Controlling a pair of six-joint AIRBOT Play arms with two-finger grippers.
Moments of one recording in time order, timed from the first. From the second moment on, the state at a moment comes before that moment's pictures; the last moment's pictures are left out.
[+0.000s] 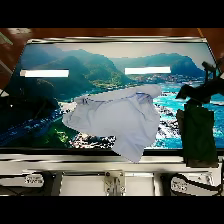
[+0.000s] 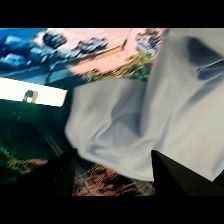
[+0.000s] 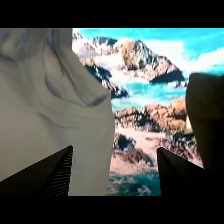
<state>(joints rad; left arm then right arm) 0.39 -1.51 1.09 0.90 -1.31 -1.43 -0.30 -1.40 1.38 -1.27 1.41 1.46</state>
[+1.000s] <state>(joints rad) 0.33 -1.55 0.81 0.66 -1.01 -1.32 -0.36 -1.36 1.20 -1.10 1.56 1.40</state>
